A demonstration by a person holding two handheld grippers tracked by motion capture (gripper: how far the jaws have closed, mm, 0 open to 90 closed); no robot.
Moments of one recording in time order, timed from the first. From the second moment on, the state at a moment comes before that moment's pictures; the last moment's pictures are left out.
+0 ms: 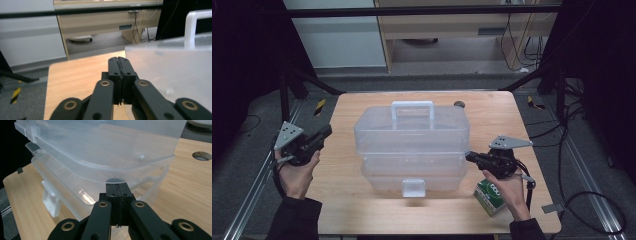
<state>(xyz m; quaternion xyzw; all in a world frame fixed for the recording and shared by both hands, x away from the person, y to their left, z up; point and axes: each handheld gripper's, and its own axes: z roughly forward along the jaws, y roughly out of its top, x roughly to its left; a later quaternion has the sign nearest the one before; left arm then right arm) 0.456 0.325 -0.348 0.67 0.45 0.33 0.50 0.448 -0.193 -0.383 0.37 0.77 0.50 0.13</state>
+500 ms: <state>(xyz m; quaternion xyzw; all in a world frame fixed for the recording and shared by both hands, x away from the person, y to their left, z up) 0.443 0.308 -0.392 0.73 0.41 0.27 0.48 0.447 -0.192 -0.383 0.37 0.77 0.50 0.14</state>
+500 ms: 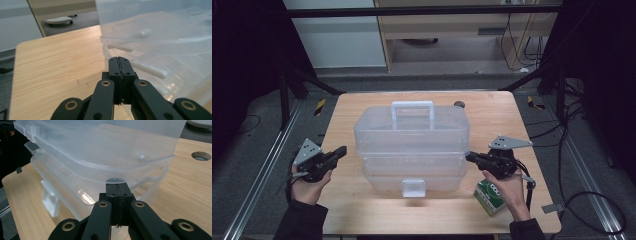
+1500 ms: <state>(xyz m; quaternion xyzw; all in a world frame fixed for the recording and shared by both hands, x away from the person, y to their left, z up) 0.445 0.284 -0.380 0.75 0.36 0.24 0.50 0.458 -0.191 -0.375 0.37 0.76 0.51 0.14</state>
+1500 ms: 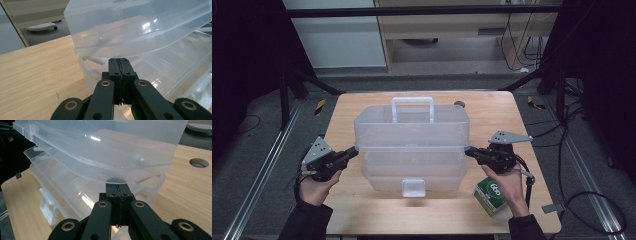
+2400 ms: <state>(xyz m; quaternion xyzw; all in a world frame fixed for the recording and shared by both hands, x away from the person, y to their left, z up) 0.458 0.284 -0.381 0.74 0.37 0.27 0.50 0.471 -0.189 -0.364 0.37 0.76 0.52 0.15</state>
